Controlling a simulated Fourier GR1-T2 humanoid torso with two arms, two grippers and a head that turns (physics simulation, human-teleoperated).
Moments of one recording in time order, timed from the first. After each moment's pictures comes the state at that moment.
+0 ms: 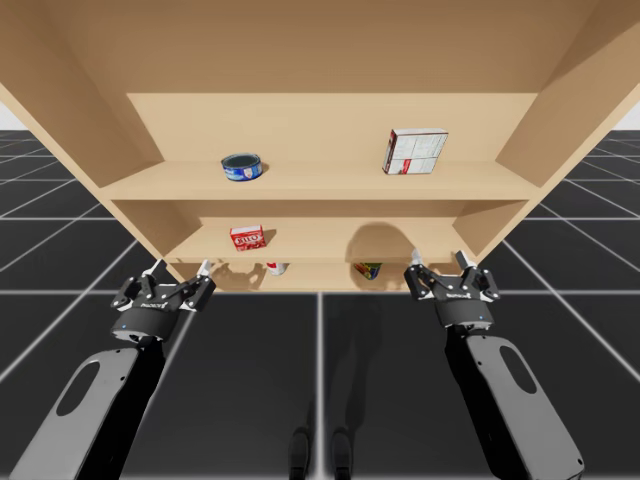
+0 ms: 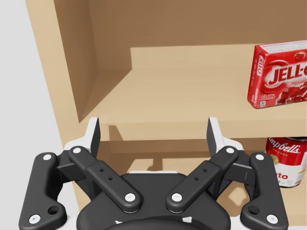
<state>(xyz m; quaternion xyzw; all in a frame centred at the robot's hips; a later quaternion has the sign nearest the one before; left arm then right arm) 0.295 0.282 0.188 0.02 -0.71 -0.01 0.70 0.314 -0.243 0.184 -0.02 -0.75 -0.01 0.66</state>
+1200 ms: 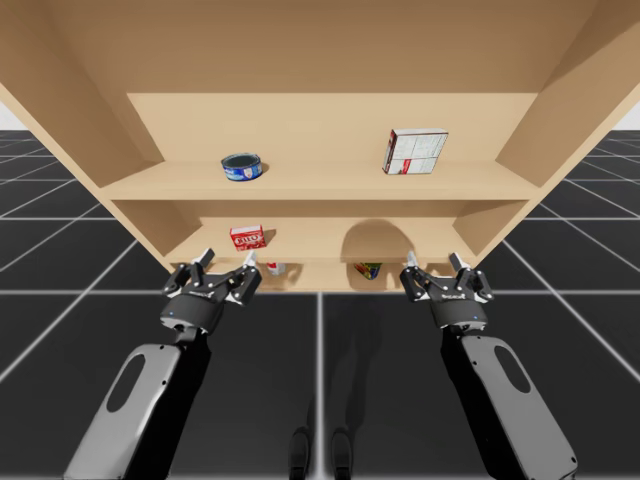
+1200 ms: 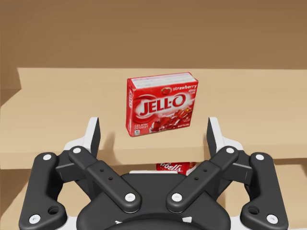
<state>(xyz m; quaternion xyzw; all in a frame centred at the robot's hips) 0.298 0.194 0.222 -0.07 -0.70 -0.02 0.71 0.315 -0.237 0.180 -0.01 -0.74 -0.01 0.67</state>
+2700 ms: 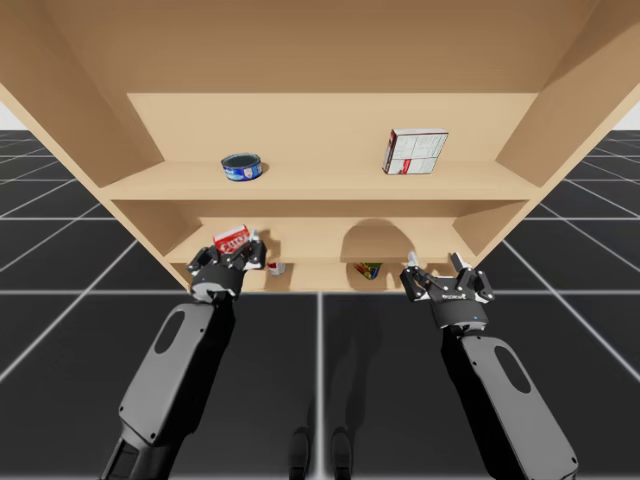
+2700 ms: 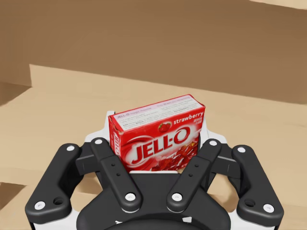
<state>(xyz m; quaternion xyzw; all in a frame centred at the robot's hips) 0.350 0.174 0.221 -0.03 -0.69 0.07 0.72 0.314 -0.237 0.180 -0.01 -0.74 -0.01 0.67</state>
